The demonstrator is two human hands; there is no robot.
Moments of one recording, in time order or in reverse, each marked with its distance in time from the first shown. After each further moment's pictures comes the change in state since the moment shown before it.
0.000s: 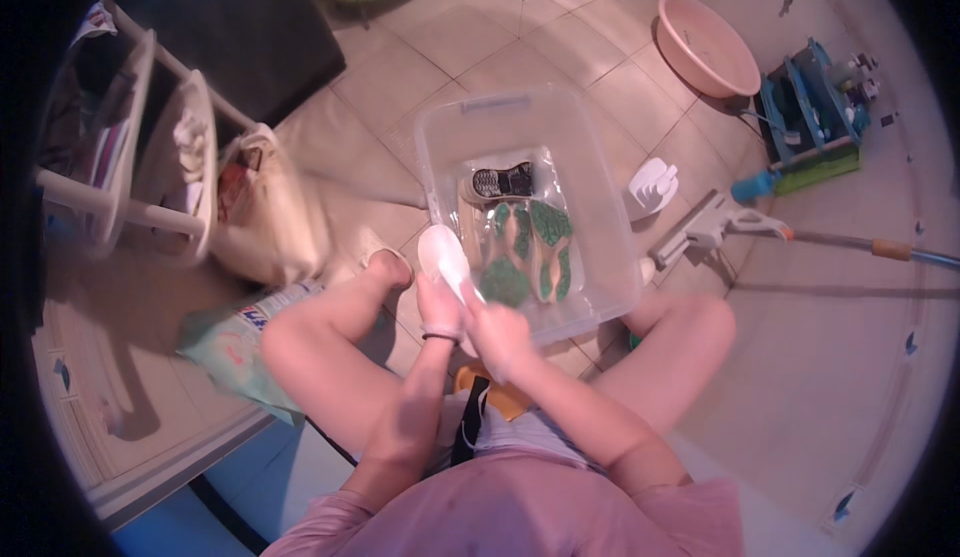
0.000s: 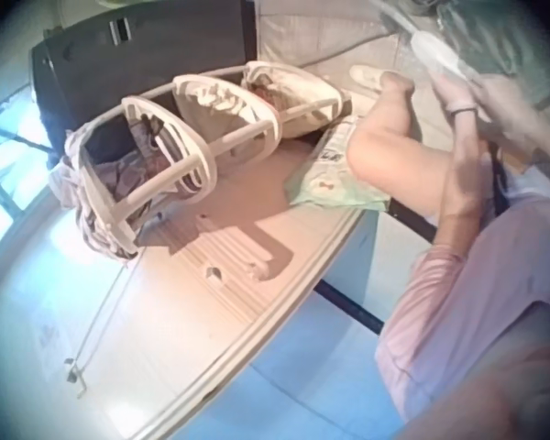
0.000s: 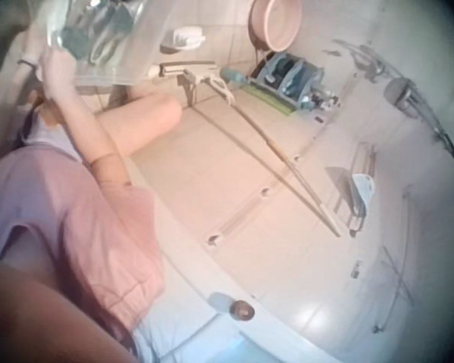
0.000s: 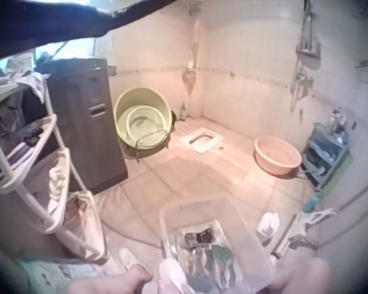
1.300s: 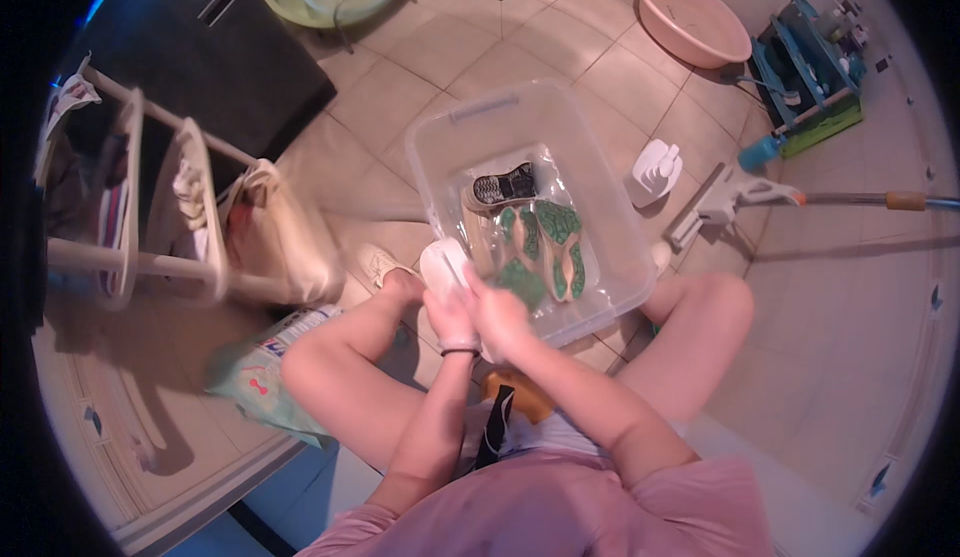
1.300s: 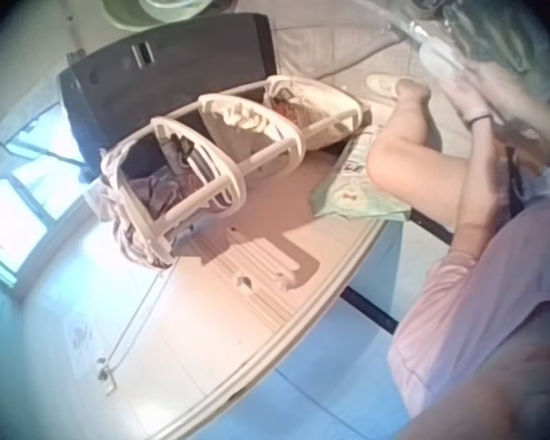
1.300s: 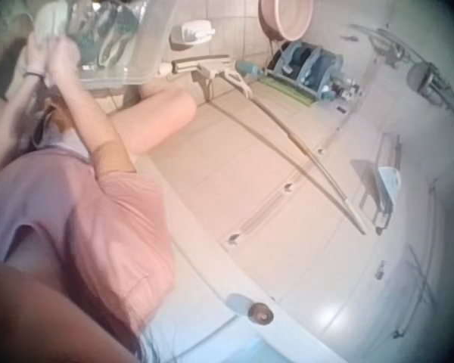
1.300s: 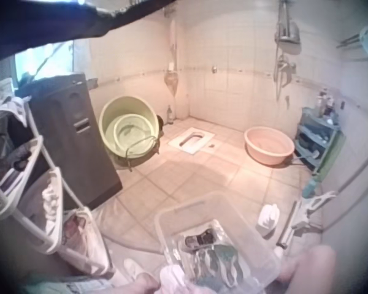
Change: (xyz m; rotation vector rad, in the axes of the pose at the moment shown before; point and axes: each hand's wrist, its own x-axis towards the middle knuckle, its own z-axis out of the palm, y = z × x) left_hand -0.005 0.012 0.010 0.065 0.114 0.036; right_hand 0.033 -0.001 -0.008 0.366 0.085 0.177
